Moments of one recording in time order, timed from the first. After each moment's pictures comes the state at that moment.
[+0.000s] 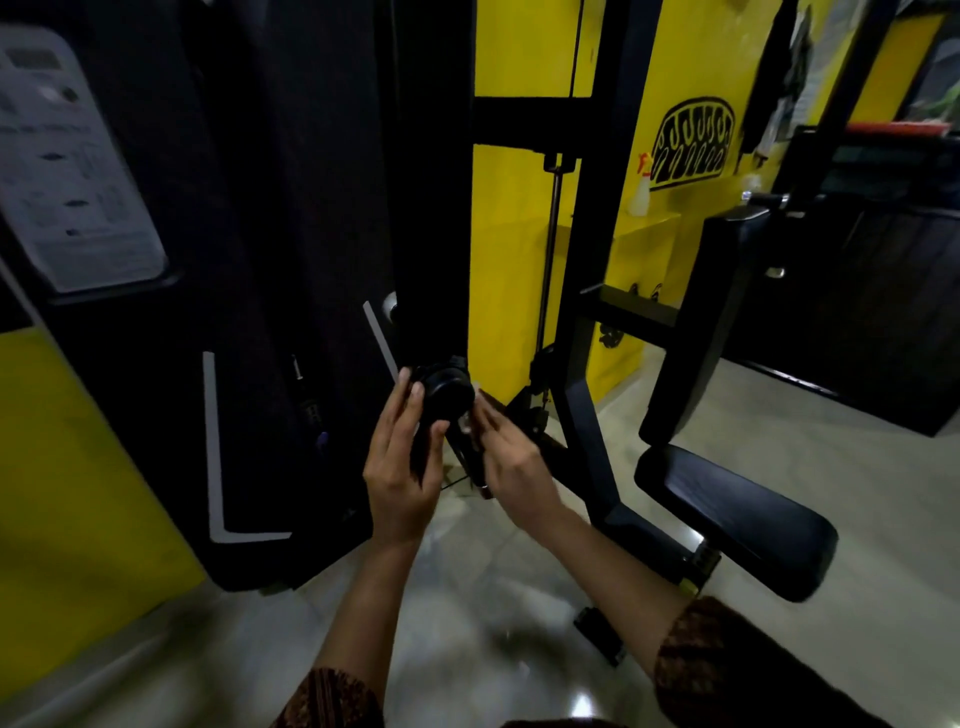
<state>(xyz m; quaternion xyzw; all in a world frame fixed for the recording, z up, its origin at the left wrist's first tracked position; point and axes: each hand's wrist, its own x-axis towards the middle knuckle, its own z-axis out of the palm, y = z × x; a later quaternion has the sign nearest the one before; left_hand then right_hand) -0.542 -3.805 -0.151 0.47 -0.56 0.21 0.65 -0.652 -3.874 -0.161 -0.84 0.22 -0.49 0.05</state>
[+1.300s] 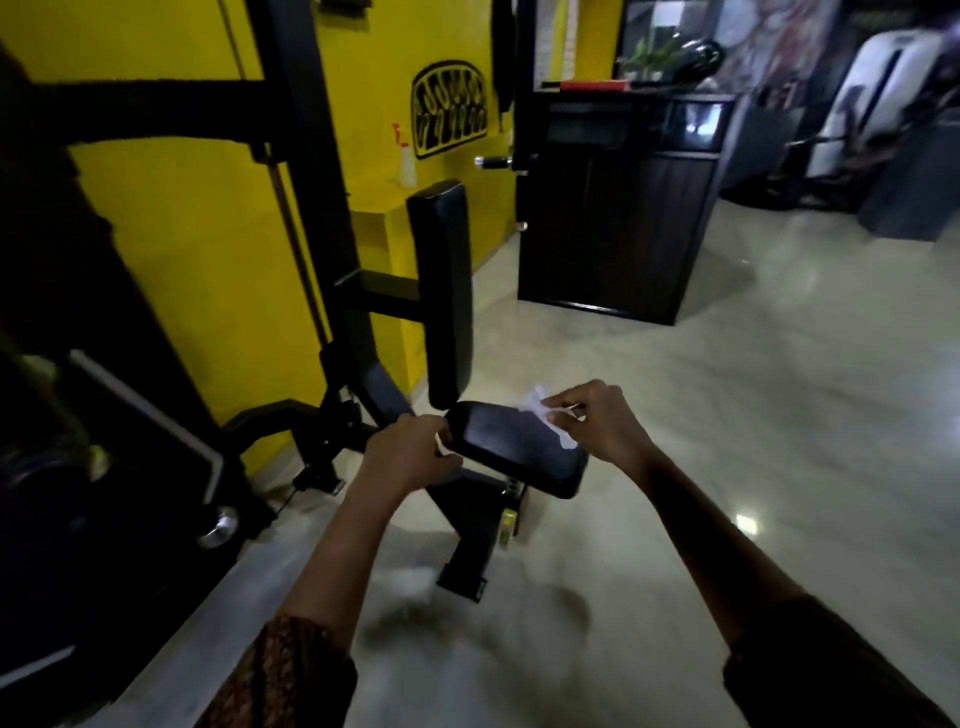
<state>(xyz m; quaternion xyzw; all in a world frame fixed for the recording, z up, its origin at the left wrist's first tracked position) -0.787 -3.887 -0.102 0.60 -0.79 -0.08 0.13 -1.018 -3.873 -0.085 -0.72 0.59 -0.33 0.15</state>
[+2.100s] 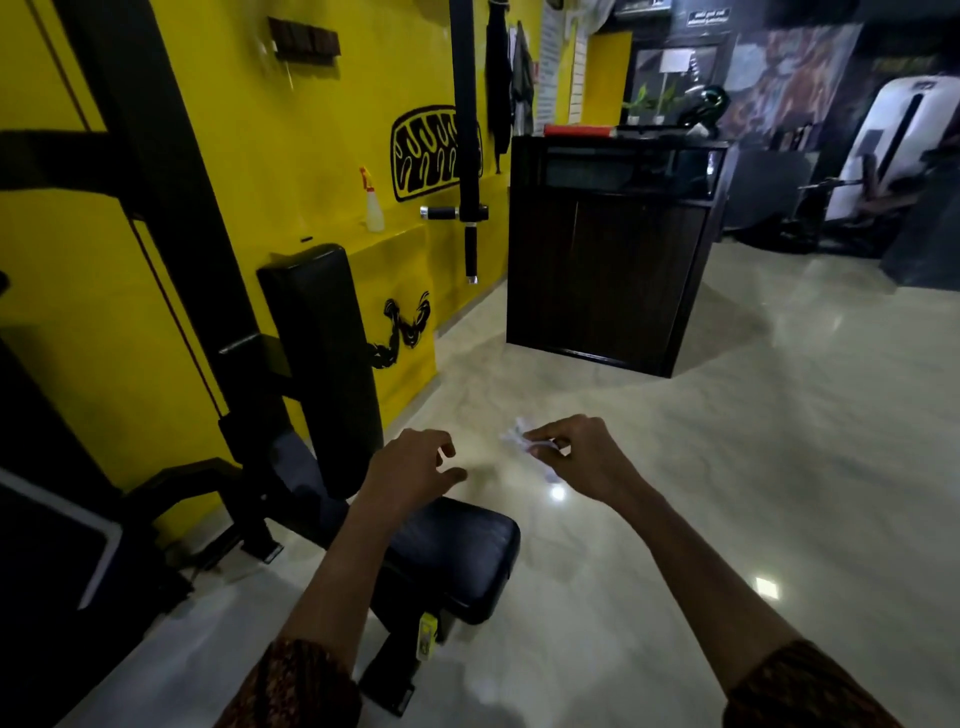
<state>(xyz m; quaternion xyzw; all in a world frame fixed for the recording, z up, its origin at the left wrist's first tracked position) -1.019 -4.040 -0.083 0.62 -0.76 -0.10 0.17 -1.235 -4.035 -0.078 -0.78 0.51 -0.33 0.15</state>
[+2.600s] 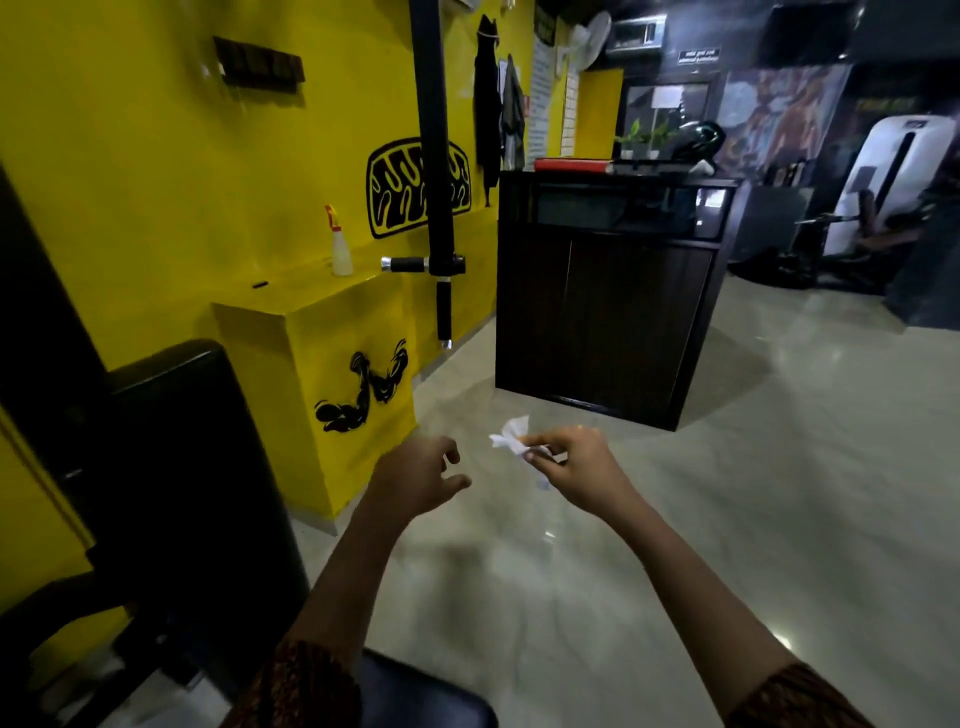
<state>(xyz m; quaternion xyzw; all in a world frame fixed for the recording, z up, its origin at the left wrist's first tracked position) -1.095 -4.315 -0.069 0.62 -0.76 -0.08 0.17 -1.295 -4.302 -0.066 -0.74 0.54 -0.37 0.13</state>
